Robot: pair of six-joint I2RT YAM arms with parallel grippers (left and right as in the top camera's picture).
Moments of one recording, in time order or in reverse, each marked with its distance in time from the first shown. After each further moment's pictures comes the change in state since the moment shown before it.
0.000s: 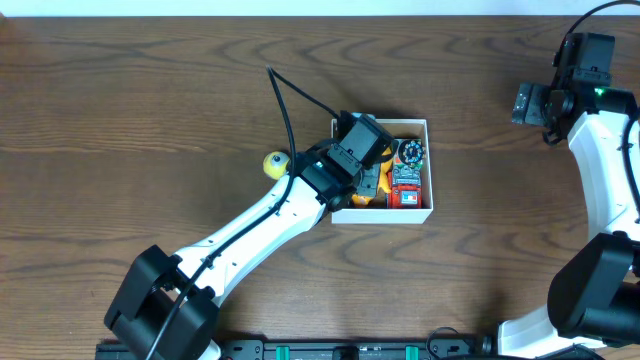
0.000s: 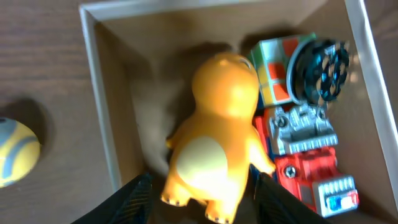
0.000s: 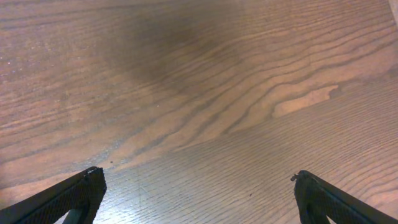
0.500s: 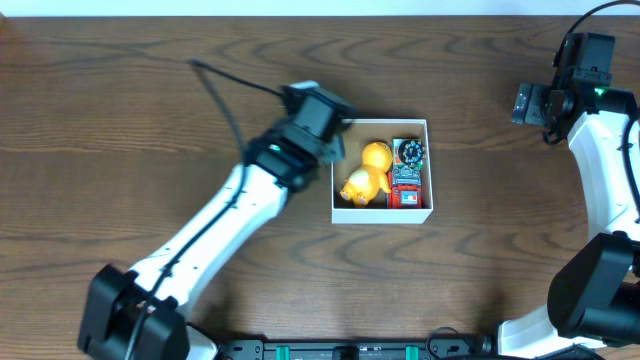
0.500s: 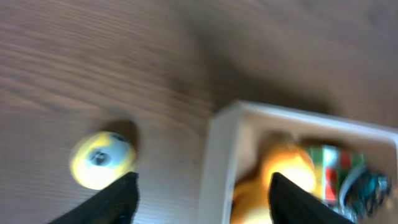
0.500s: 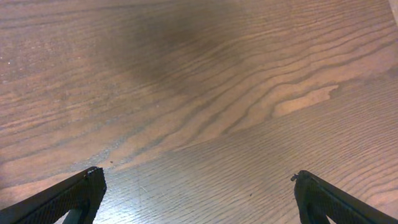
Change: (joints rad) left arm 0.197 -0.105 0.000 -0.027 -0.101 -0.198; right arm 0.000 0.000 0.000 0.000 0.000 0.000
